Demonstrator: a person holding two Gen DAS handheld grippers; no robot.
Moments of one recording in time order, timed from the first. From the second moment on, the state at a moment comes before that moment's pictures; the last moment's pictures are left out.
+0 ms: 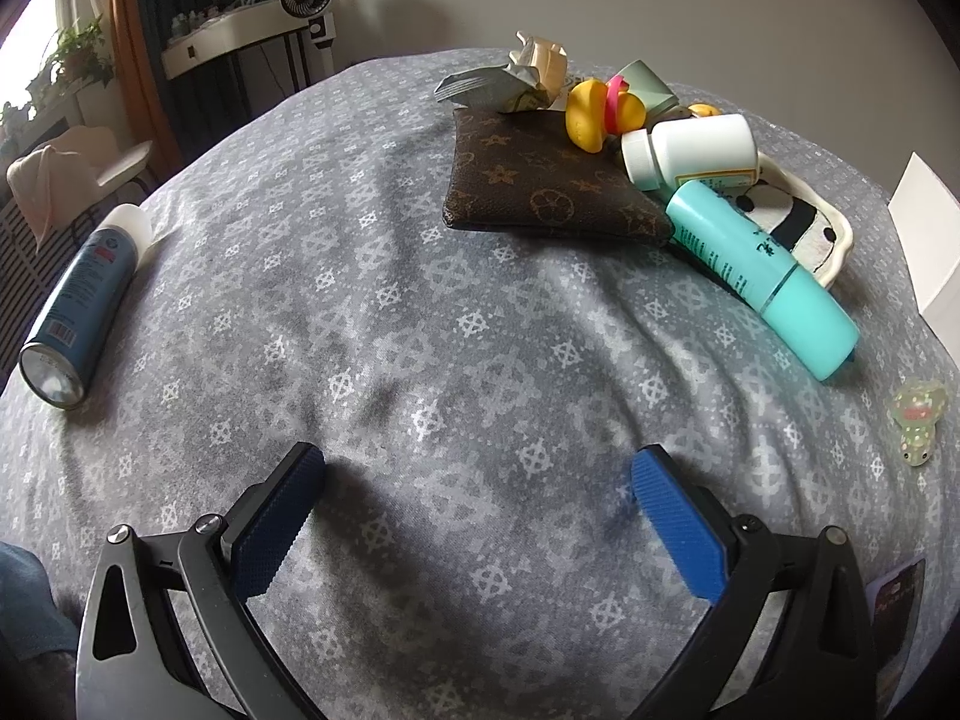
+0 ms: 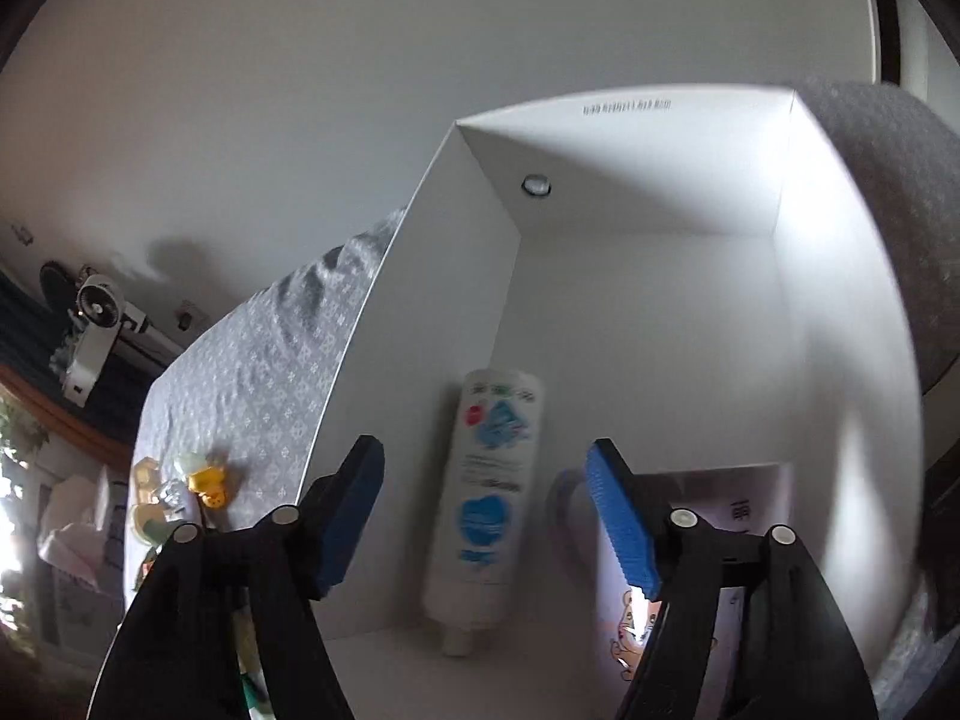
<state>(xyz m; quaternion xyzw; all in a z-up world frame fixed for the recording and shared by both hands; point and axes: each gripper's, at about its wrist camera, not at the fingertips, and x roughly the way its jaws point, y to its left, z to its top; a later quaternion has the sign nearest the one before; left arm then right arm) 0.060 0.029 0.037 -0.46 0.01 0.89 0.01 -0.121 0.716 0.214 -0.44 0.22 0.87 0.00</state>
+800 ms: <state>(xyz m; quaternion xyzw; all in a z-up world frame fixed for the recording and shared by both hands) -0.027 0.130 0.058 -0.53 -0.03 0.83 0.14 0.033 0.589 0.190 -0.45 0.06 0.87 -0.19</state>
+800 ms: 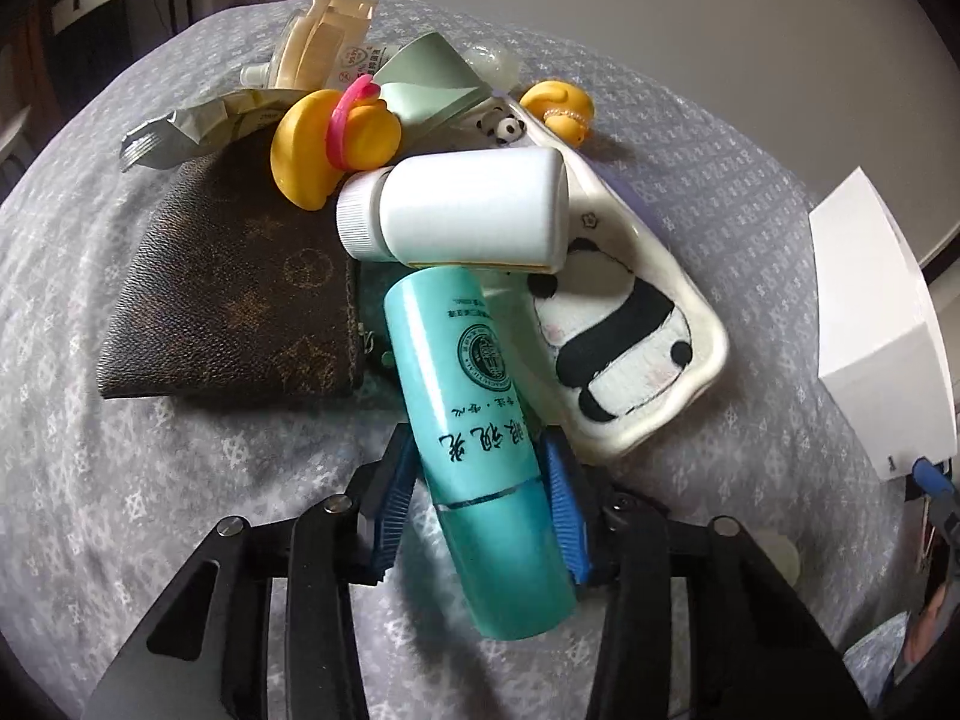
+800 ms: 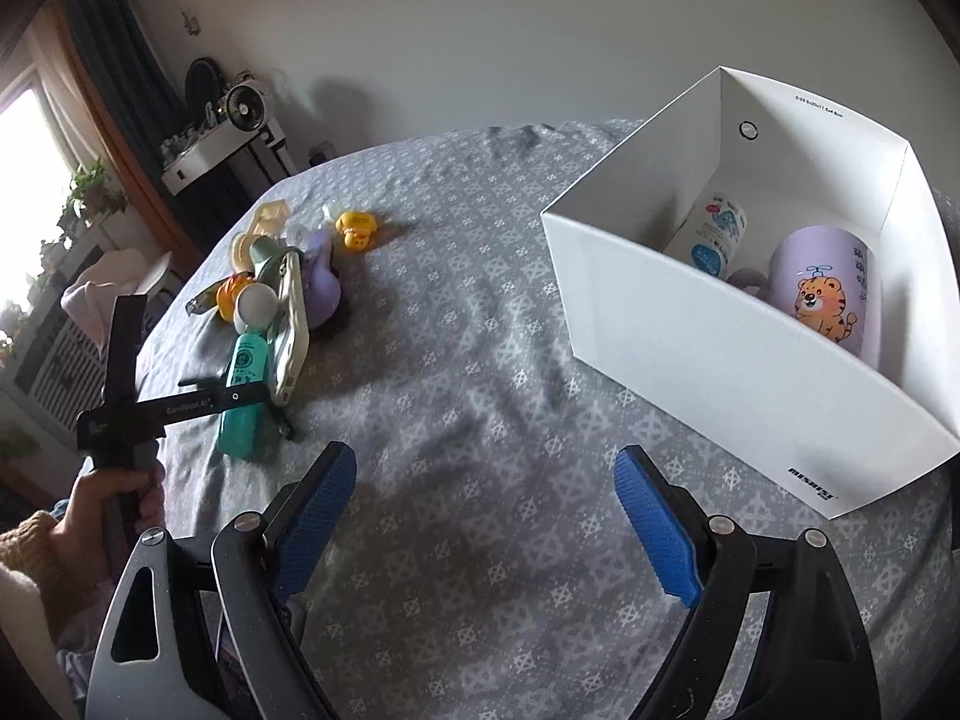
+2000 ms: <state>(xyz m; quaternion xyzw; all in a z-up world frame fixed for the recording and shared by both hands) -0.003 -0.092 0.098 -0.48 0.03 0.87 -0.08 0.035 0.539 0.106 -0.55 -0.05 0.81 -0.18</state>
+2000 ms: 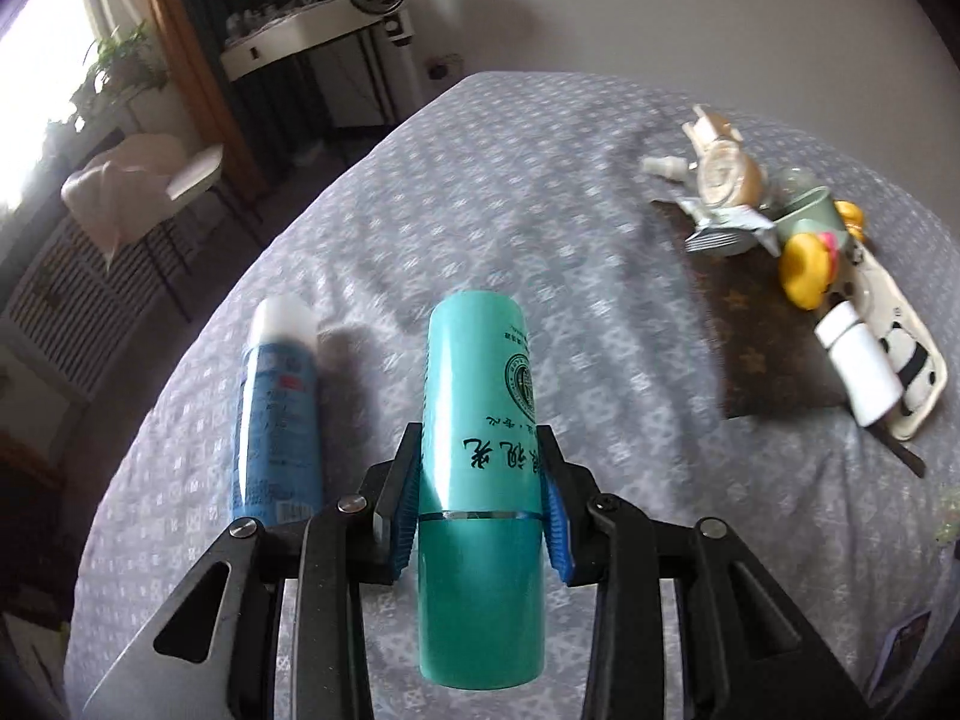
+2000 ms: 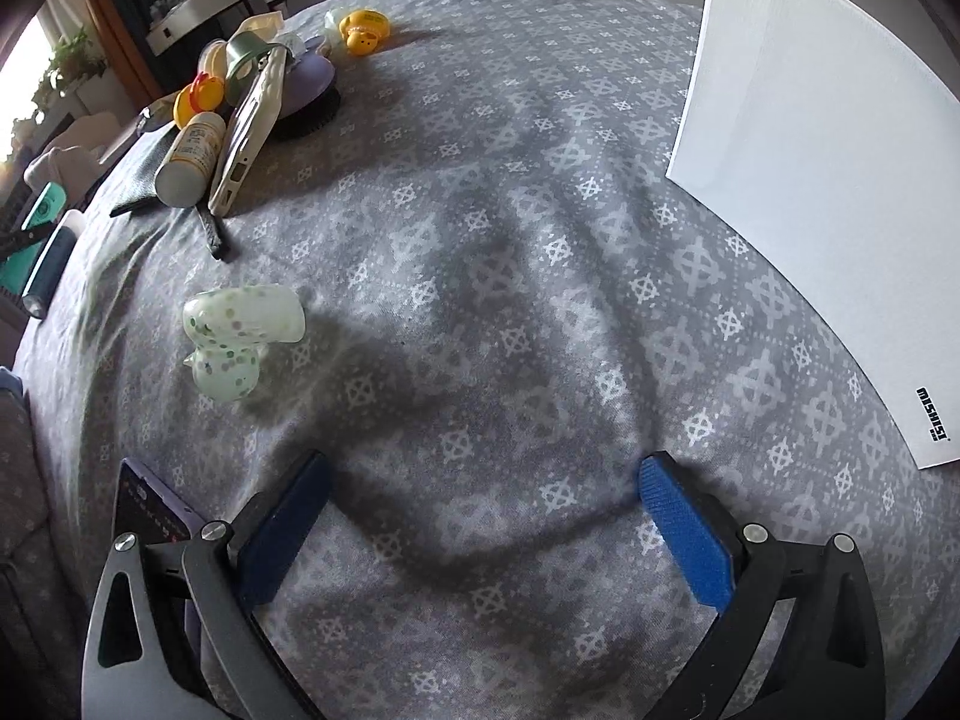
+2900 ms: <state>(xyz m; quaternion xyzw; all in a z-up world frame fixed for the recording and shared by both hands) 0.061 0.048 0.031 -0.43 0.02 0.90 0.04 0.023 0.444 0.115 -0.50 -0.05 0.83 -0.26</state>
